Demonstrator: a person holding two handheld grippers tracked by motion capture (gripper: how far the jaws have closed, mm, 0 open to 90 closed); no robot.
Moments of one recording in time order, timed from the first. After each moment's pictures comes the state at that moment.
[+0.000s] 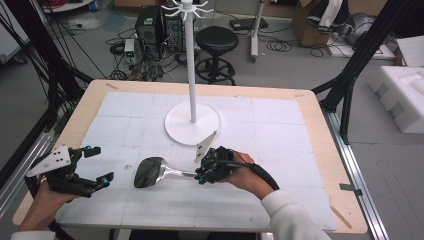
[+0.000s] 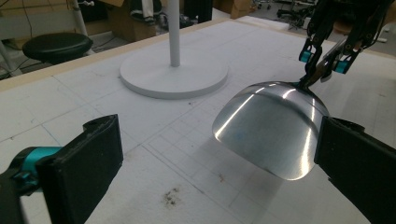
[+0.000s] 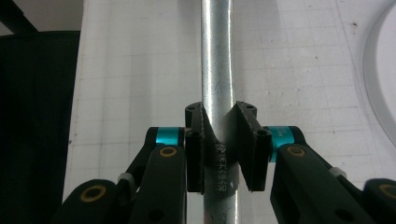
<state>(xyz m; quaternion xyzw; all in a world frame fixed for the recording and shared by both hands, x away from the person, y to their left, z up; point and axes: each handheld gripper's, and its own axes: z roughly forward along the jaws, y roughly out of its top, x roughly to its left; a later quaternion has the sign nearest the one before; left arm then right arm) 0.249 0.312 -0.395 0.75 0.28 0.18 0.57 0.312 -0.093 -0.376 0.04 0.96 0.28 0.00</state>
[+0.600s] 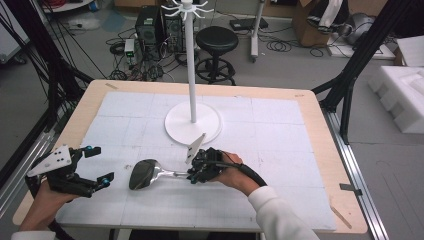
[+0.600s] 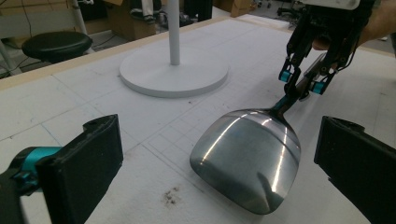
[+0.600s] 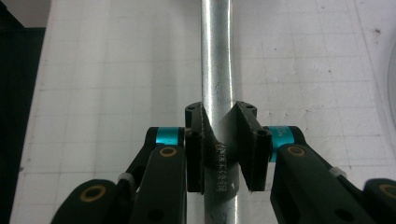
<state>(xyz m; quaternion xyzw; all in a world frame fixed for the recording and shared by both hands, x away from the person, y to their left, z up) 0.250 0.311 -0.395 0.76 0.27 0.17 0.57 0.327 -0.070 -0.405 0.03 0.96 0.28 0.00</state>
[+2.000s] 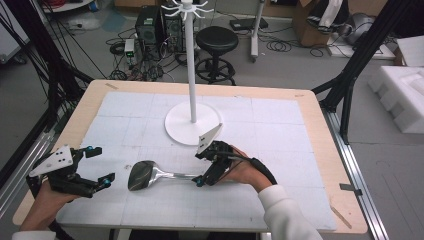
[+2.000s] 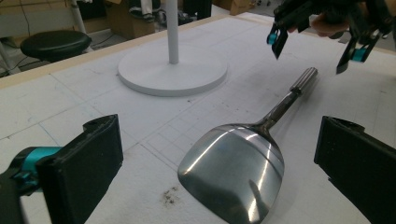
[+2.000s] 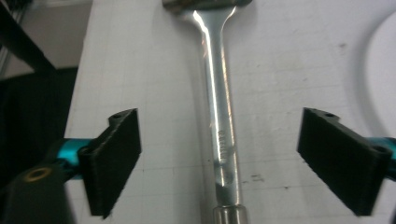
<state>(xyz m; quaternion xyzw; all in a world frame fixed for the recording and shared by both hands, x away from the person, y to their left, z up) 0.250 0.310 -0.395 0.76 0.27 0.17 0.56 0.336 -0.101 -0.383 0.06 0.93 0.36 -0.03</state>
